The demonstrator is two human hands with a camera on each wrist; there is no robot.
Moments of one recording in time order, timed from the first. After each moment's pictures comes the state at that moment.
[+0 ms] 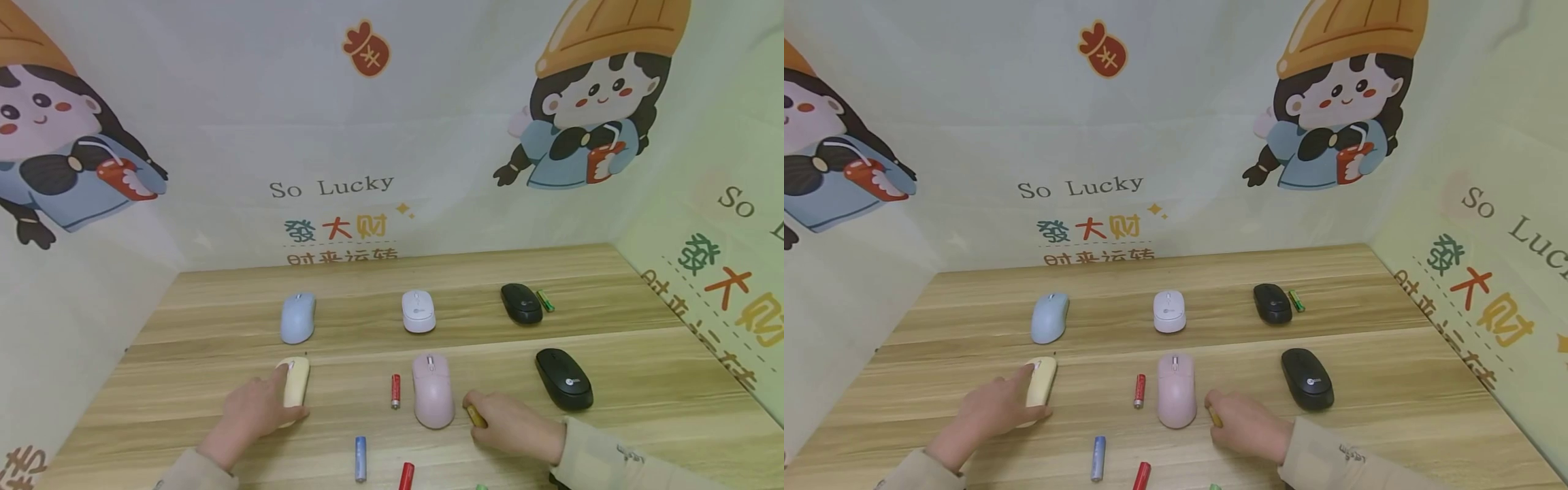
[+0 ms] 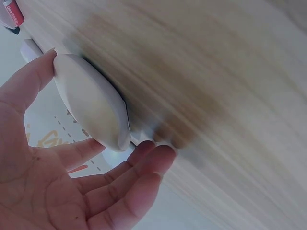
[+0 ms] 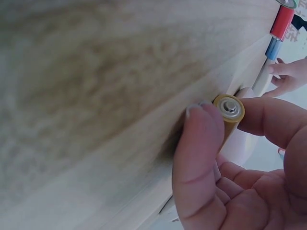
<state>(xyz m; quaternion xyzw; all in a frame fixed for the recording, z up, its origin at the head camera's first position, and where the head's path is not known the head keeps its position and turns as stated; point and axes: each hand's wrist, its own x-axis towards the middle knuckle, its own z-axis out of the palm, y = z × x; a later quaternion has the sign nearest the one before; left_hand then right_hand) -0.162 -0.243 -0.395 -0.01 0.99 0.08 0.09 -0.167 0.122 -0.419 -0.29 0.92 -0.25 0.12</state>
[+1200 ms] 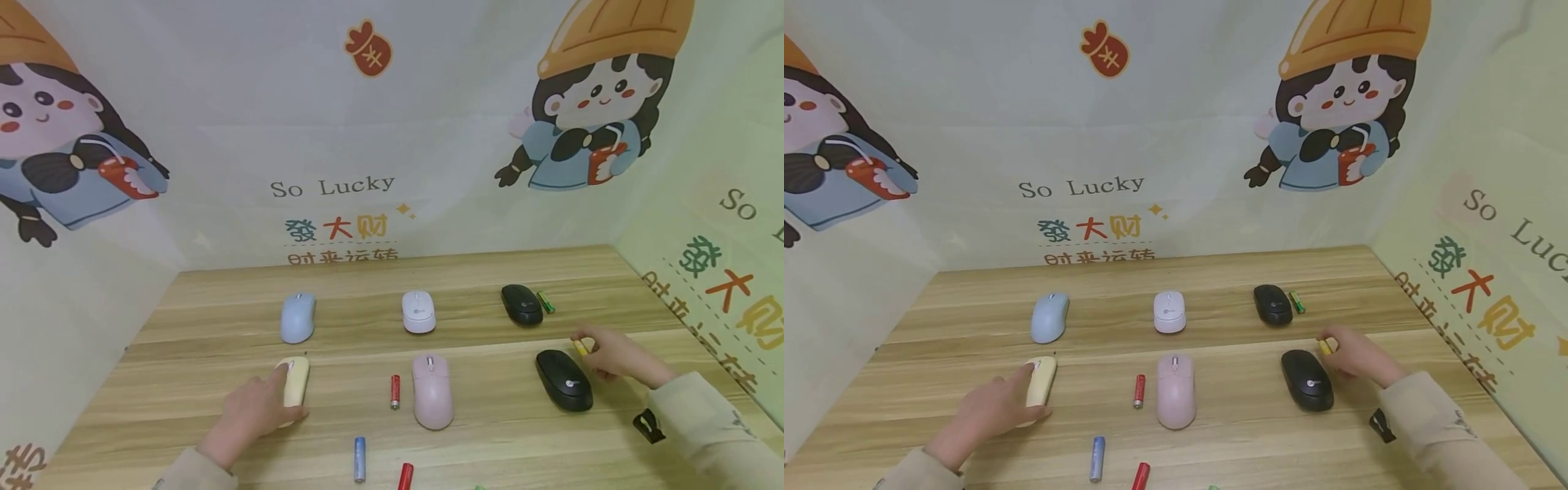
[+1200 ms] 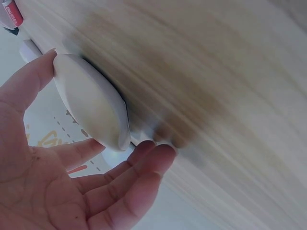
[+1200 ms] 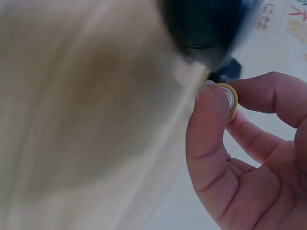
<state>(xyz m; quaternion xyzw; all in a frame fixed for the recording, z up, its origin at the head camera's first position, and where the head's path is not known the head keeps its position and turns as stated) -0.162 -0.244 -0.398 -0.01 0.99 0.08 0.09 -0.237 0.269 -0.388 -0.12 0.93 -0.32 0.17</state>
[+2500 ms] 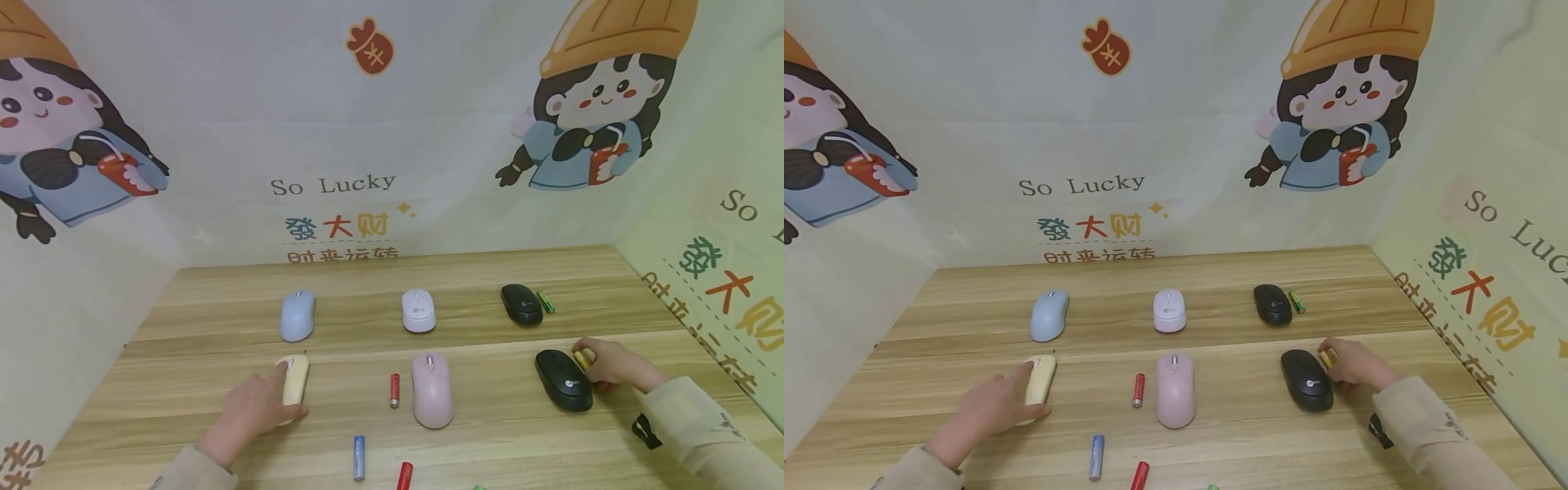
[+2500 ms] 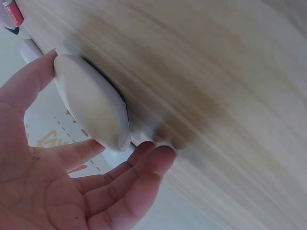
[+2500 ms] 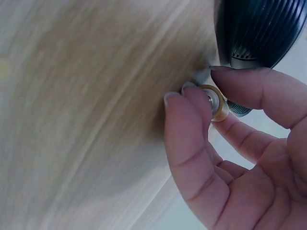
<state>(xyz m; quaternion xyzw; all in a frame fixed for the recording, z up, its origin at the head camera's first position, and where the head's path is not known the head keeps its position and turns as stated) -0.163 -0.243 -0.398 -0.01 0.99 0.07 0.08 -0.237 0.270 -0.398 -0.07 0.94 -0.26 0.20</state>
